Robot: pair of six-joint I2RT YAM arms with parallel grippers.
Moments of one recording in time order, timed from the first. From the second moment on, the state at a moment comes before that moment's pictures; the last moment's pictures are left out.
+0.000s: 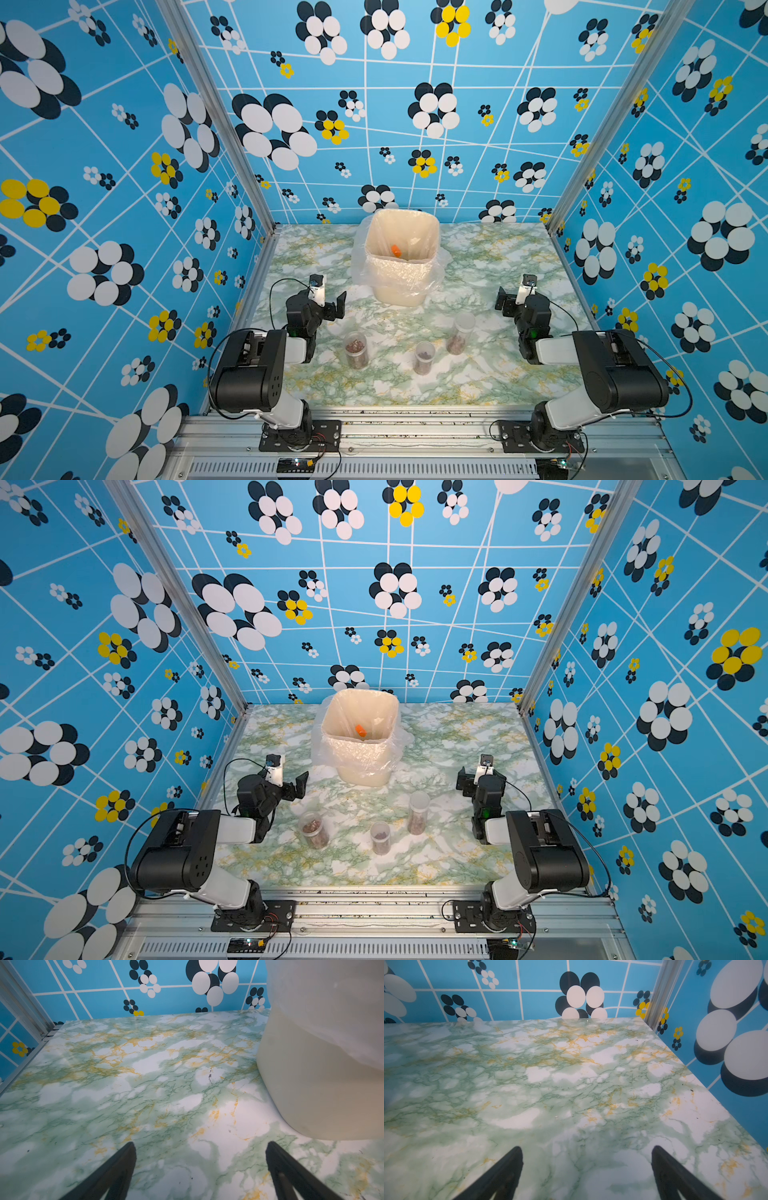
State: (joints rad) left arm 0.03 1.55 0.34 0.89 0.27 0.03; right arm 0.05 1.55 0.34 0.89 0.22 0.01
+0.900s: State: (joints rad) left arm 0.03 1.34 0.35 0.74 0.04 -0.04; right arm 0.05 1.26 0.35 0.67 0.24 0.03
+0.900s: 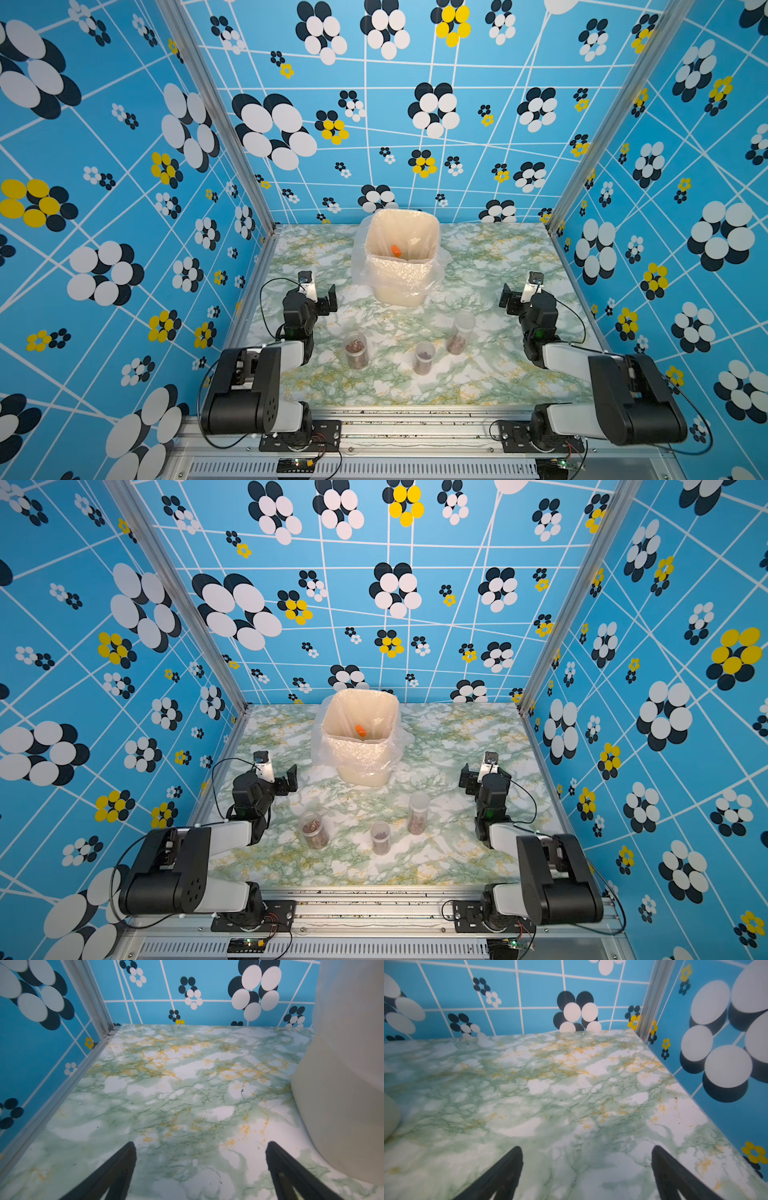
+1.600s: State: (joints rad) left arm -0.08 0.67 0.71 -0.05 0.37 -0.32; right arm 0.27 0.89 0.99 -0.47 -0.14 0.19
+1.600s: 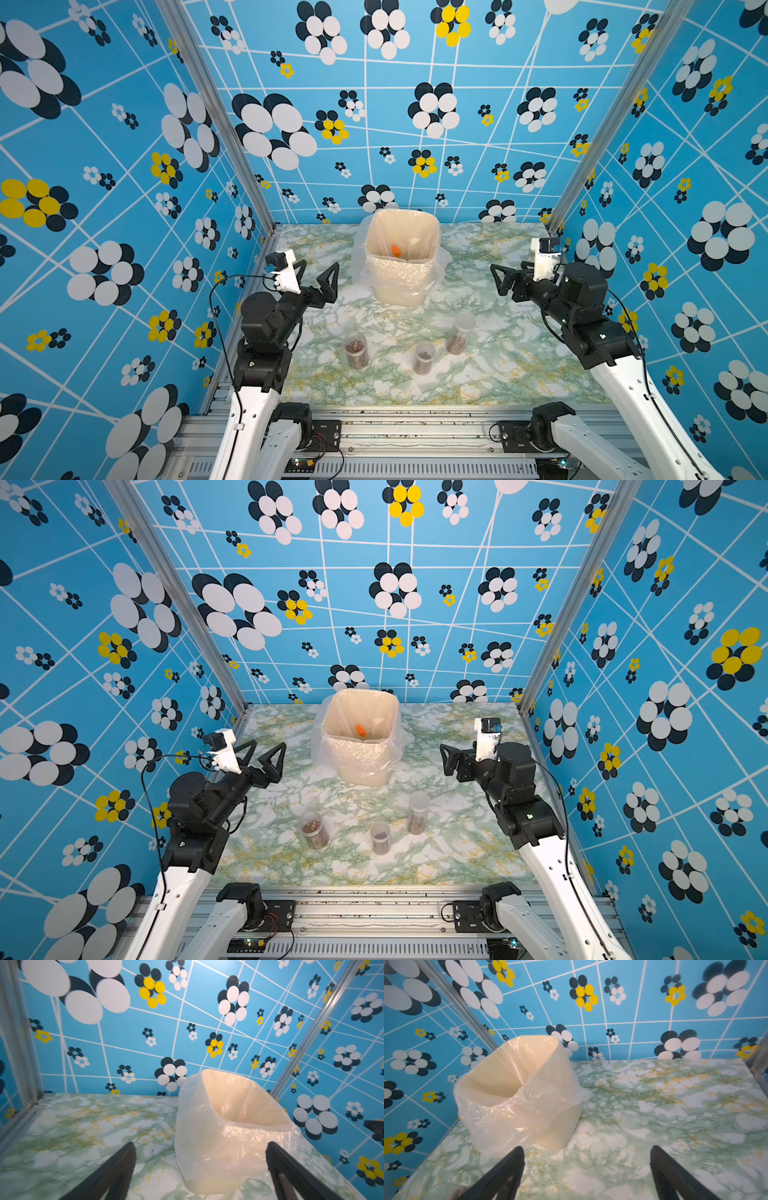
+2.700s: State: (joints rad) left arm -0.56 1.03 0.69 -0.11 0.37 -0.28; right arm 0.65 1.29 1.18 -1.05 0.02 0.15
